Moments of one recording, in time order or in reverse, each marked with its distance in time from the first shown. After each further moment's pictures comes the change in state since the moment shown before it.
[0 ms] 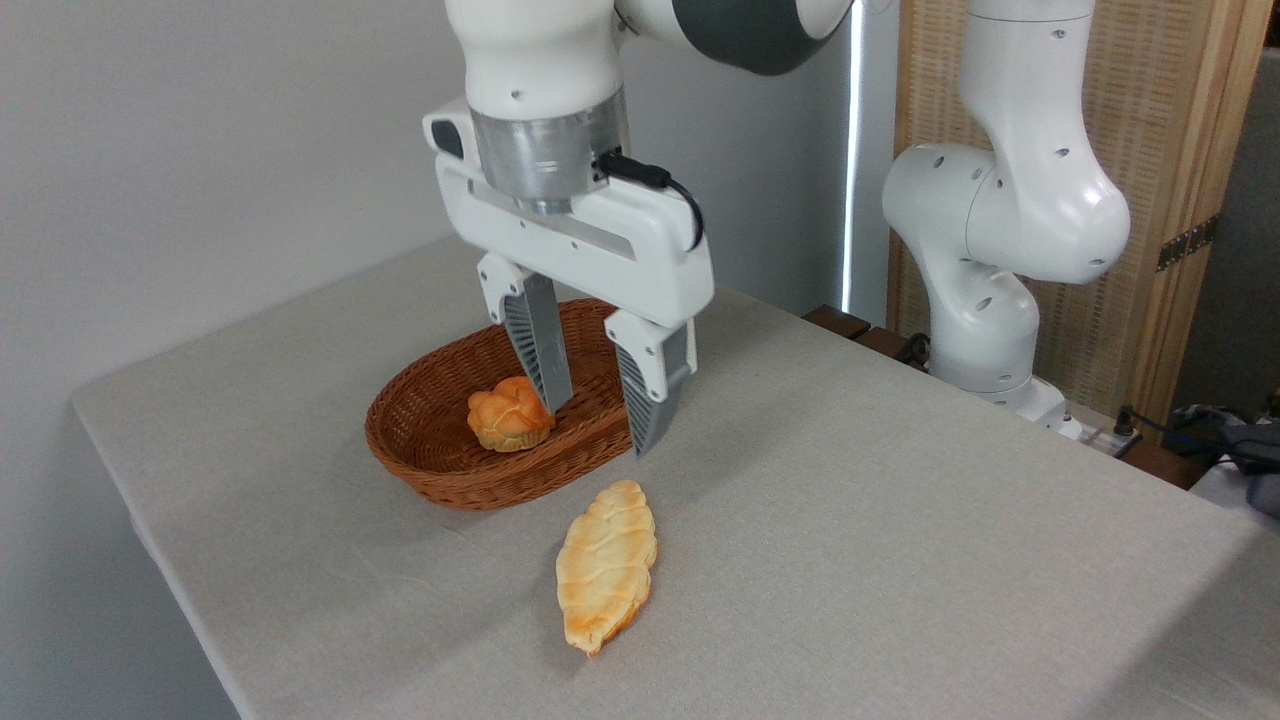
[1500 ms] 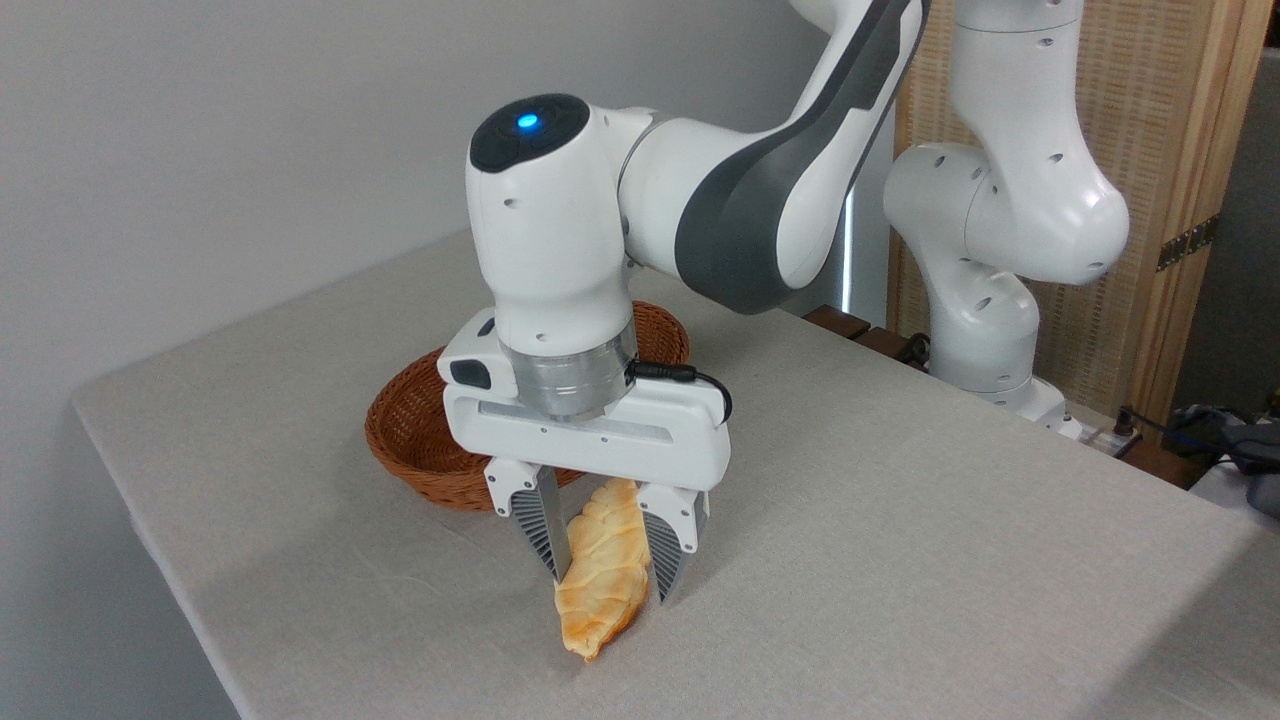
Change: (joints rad) arm -0.024 0.102 0.016 -0.244 0.027 0.370 -0.330
